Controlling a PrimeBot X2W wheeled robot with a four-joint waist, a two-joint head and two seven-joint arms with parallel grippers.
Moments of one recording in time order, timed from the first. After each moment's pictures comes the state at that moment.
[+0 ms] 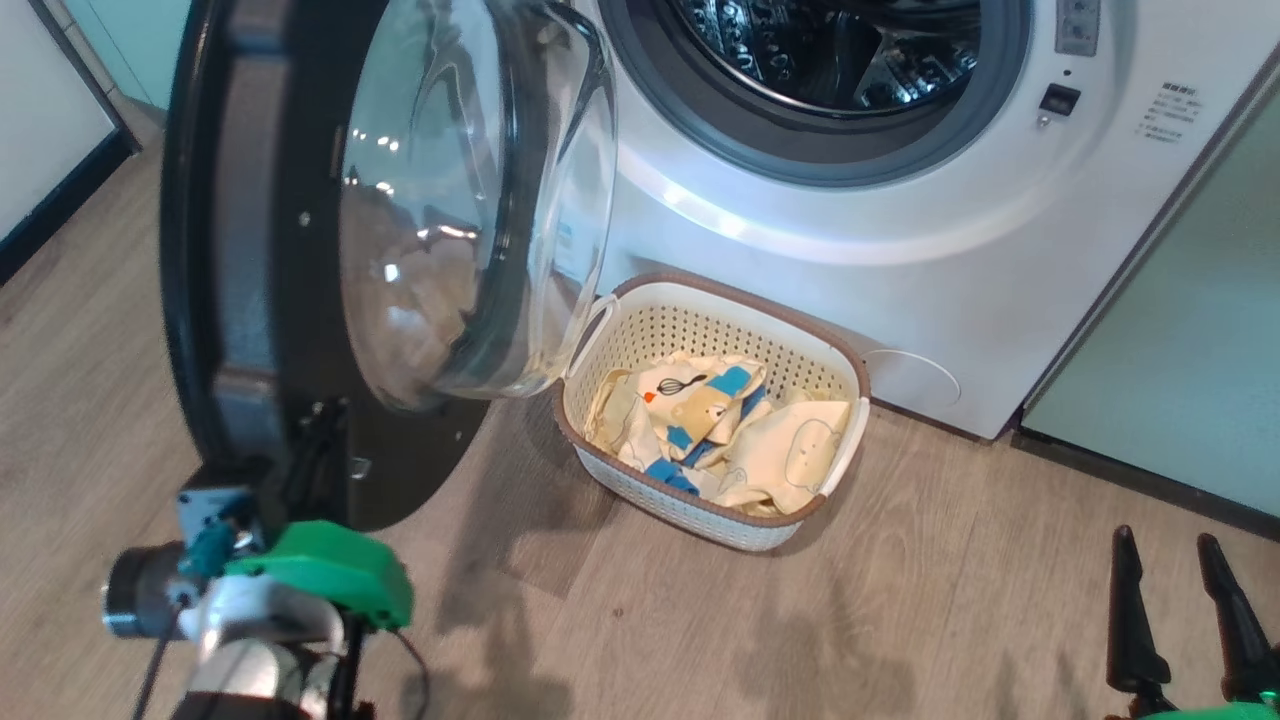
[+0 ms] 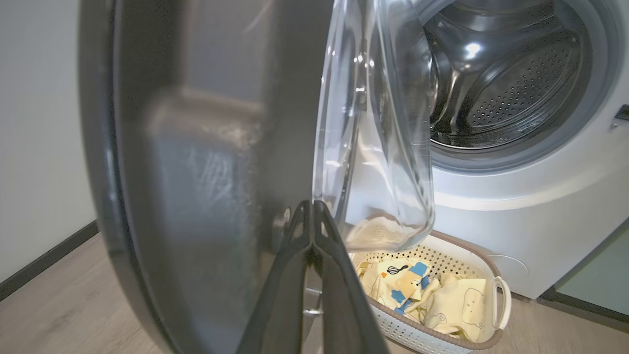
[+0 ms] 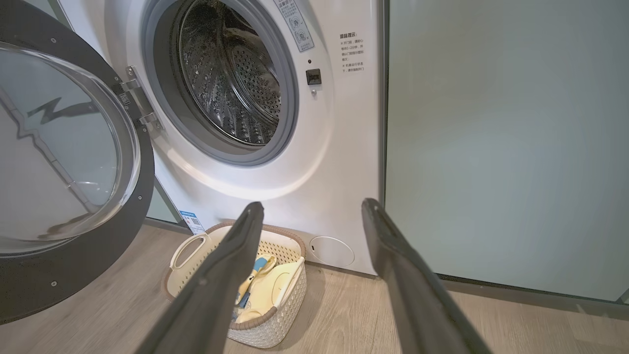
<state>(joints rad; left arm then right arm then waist) 0.00 0.19 -0.07 -0.14 -0.24 0.31 0.01 0.18 -0.04 -0.05 0.01 0.21 0.13 -0.25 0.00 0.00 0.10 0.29</state>
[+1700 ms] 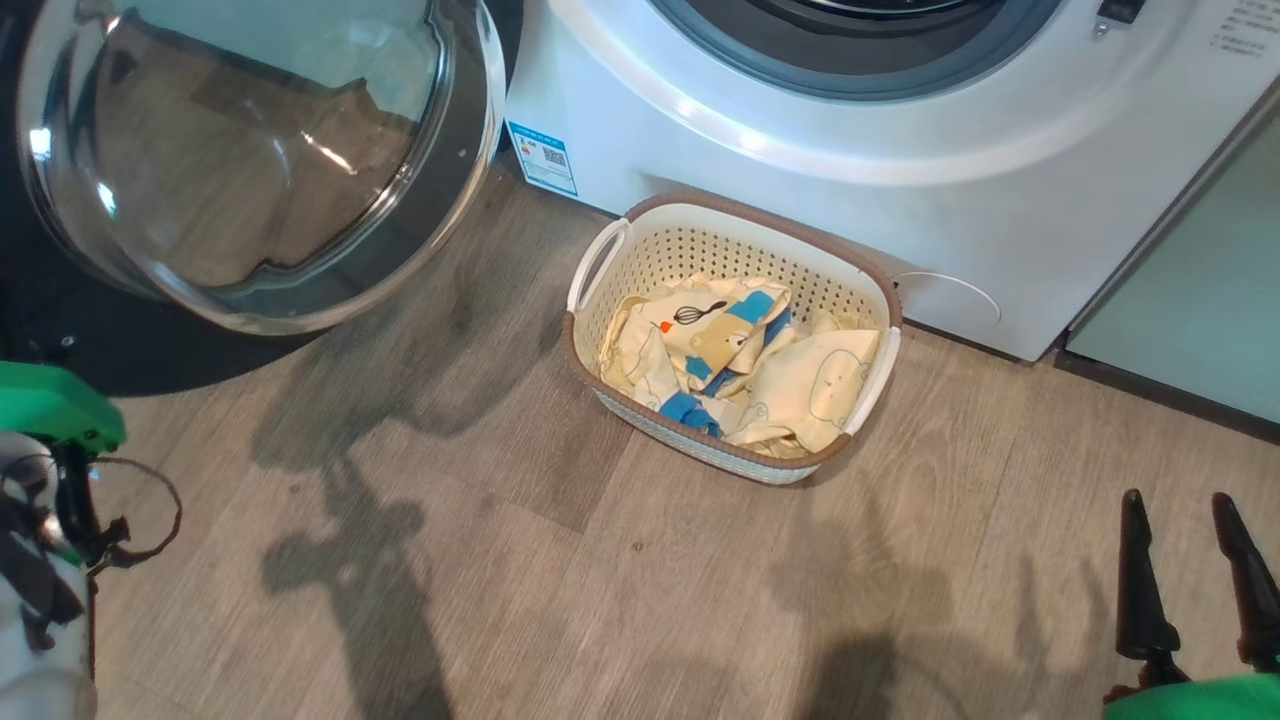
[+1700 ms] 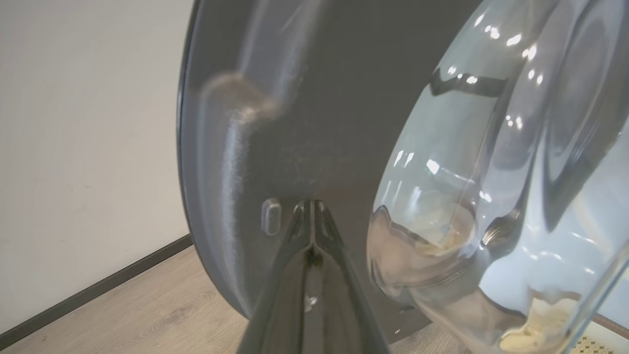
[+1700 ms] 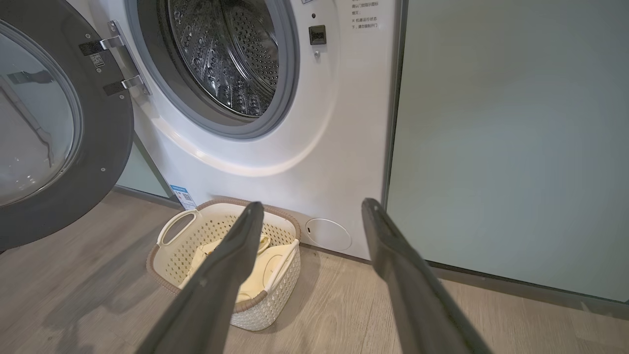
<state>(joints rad) -0.46 0.35 0.28 0.63 -0.32 0.11 -0.25 0.14 -0.05 -0.06 -0.02 0.14 0.13 -0.25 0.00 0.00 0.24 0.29</state>
